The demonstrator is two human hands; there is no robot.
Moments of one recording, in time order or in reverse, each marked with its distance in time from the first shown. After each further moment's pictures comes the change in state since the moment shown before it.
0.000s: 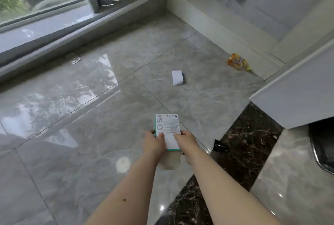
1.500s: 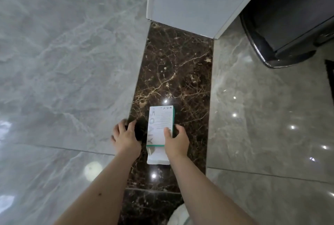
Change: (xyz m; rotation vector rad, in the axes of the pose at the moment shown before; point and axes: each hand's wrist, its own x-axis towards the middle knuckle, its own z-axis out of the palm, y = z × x) left_hand 0.228 -0.201 0.487 1.354 -0.309 0.497; right_hand 0.367 0.299 -0.270 0.344 0.561 0.308
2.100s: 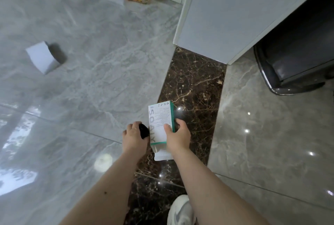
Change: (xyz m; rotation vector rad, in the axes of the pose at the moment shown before) left_hand -0.069 -0.003 -0.109 -0.308 0.014 -0.109; right_hand -0.094 -0.090 -0.028 -0.033 -0.150 -0.142
